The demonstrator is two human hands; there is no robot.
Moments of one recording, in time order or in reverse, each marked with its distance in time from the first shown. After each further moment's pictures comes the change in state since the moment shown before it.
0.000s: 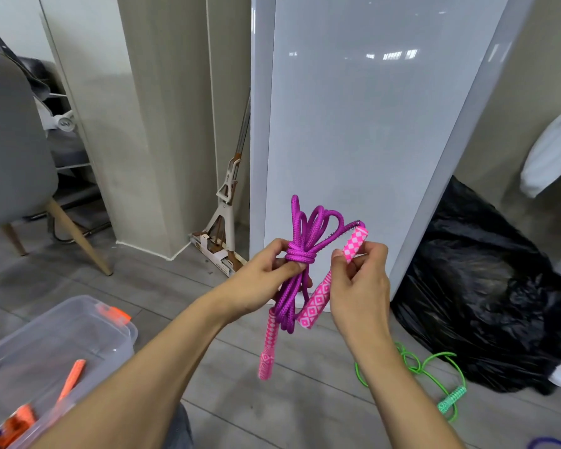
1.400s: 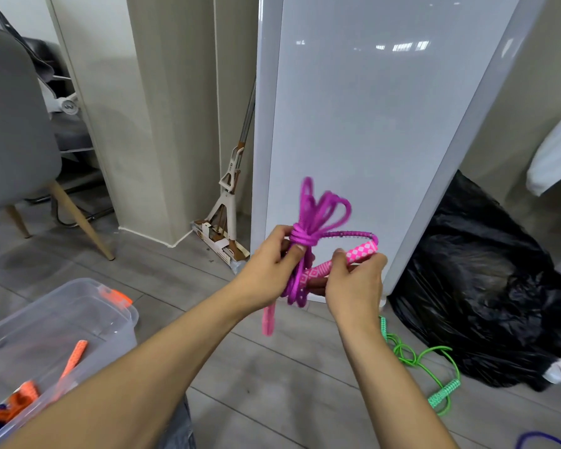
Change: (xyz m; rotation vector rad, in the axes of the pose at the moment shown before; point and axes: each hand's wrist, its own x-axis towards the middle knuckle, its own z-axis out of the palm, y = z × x) left_hand 0.002 -0.010 0.022 0.115 0.240 0.174; right_hand -0.001 0.003 0.011 0.075 0.045 0.306
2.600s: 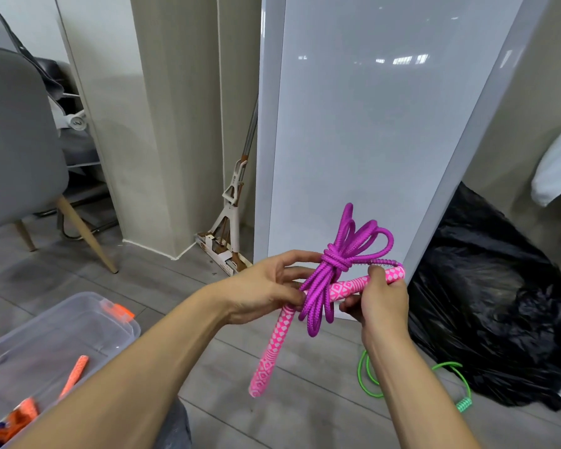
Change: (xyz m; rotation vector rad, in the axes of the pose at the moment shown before) left_hand 0.006 0.002 -0.019 -0.422 -0.486 -0.307; right_hand 0.036 0.023 -0.014 0.333 -0.023 0.294
